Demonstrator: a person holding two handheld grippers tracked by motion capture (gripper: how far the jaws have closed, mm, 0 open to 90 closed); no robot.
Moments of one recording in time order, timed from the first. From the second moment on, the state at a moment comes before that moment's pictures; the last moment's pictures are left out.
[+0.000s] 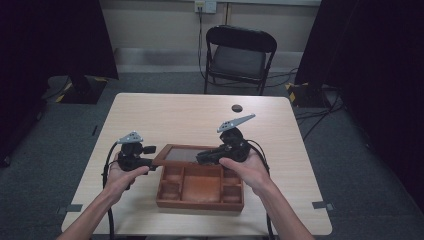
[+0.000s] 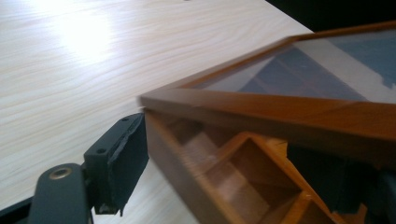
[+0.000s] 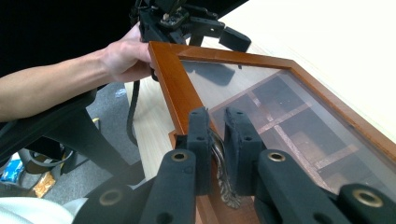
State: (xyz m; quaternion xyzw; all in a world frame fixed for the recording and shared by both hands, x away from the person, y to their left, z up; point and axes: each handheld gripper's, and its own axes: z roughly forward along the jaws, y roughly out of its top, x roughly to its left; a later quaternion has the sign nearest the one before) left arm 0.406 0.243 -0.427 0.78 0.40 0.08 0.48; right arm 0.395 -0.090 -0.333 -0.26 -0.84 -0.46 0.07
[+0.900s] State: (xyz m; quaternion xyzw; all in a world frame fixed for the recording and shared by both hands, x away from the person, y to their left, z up) left arm 0.418 0.282 -0.429 0.74 0.46 0.13 0.46; right arm 0.373 -0.087 -0.357 -0.24 -0.87 -0.43 0.08
